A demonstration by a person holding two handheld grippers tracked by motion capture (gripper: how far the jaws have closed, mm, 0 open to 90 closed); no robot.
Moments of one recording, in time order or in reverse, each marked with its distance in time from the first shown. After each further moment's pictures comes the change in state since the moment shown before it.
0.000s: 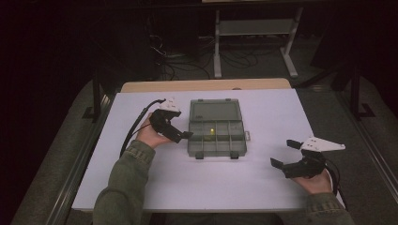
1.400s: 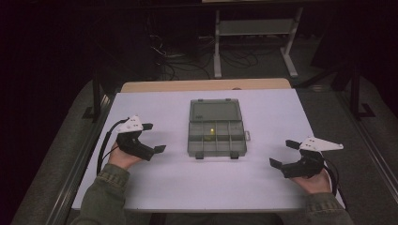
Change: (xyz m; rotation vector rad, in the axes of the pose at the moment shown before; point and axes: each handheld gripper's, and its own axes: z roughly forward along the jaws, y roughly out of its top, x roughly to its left) left arm -0.015 -0.083 -0.067 -0.165 0.092 -0.073; right arm 0.001 -0.001 0.003 0.011 -0.001 0.003
